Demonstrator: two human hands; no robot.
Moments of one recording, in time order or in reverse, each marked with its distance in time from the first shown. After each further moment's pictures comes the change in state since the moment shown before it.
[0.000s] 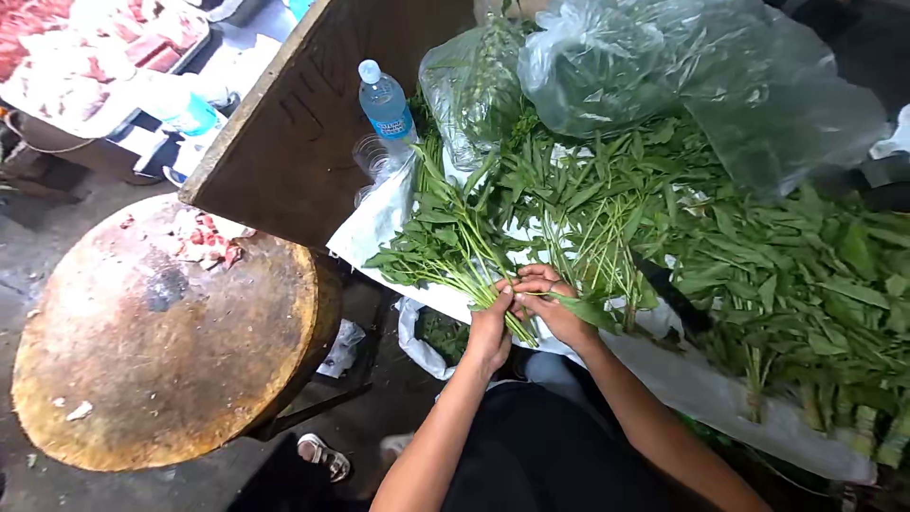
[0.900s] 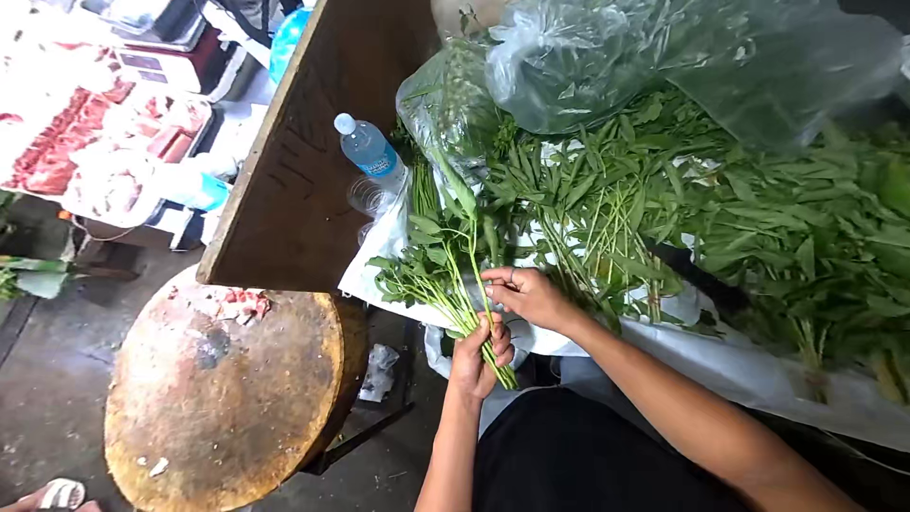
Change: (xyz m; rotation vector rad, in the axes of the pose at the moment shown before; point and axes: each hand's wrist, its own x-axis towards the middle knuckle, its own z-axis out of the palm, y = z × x) left_hand -0.014 0.037 -0.049 -0.307 -0.455 -0.105; right_hand 0.048 -0.050 0.027 -0.095 -0.251 0.014
